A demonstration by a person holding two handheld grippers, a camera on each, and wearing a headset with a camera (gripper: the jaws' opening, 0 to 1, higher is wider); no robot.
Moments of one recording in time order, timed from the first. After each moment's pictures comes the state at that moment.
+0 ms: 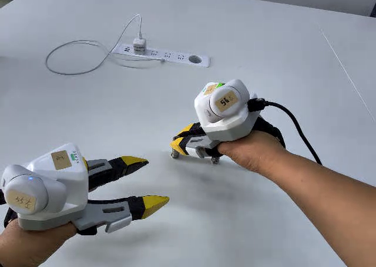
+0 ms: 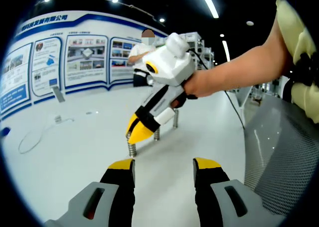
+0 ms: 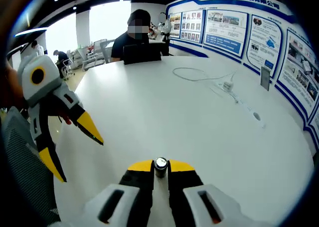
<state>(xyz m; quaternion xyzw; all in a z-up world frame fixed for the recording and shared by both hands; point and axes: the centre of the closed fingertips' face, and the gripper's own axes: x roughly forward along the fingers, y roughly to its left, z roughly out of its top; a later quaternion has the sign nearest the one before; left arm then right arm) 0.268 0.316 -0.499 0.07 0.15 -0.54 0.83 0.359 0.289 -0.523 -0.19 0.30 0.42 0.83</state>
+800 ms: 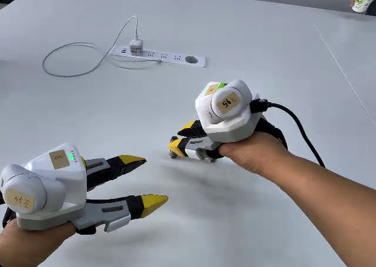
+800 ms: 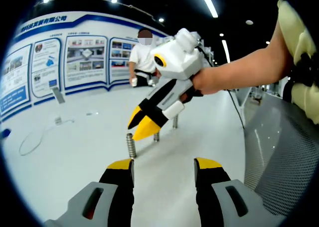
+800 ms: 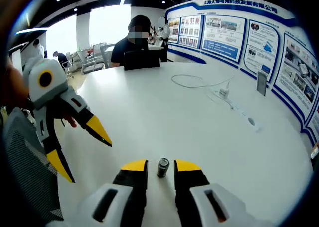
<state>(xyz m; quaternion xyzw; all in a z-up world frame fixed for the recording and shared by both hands) 0.268 0.314 -0.496 0.07 0.14 -0.54 0.83 0.348 0.283 -0.498 -0.18 0.28 0.41 0.85</state>
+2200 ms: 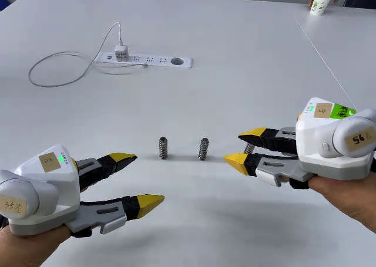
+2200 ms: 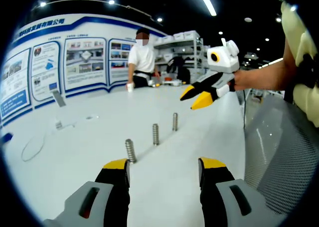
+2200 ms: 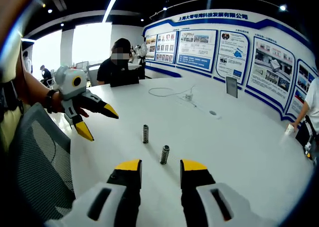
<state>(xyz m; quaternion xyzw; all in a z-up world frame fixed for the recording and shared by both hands) 0.265 0.307 -0.485 0.09 0.14 -0.54 0.83 0.275 0.162 -0.455 -0.14 0.21 0.33 0.91</state>
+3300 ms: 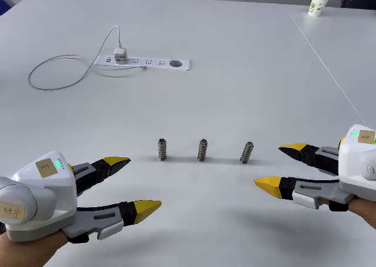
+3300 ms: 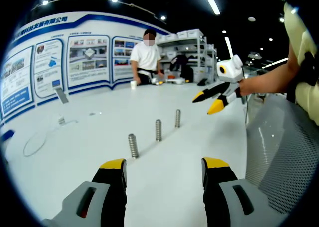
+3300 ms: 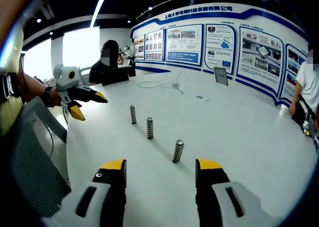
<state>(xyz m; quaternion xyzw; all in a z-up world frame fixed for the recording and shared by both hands) 0.266 0.314 -0.491 0.08 0.15 -0.52 0.84 0.254 0.110 -0.488 -0.10 0.23 0.30 0.92</state>
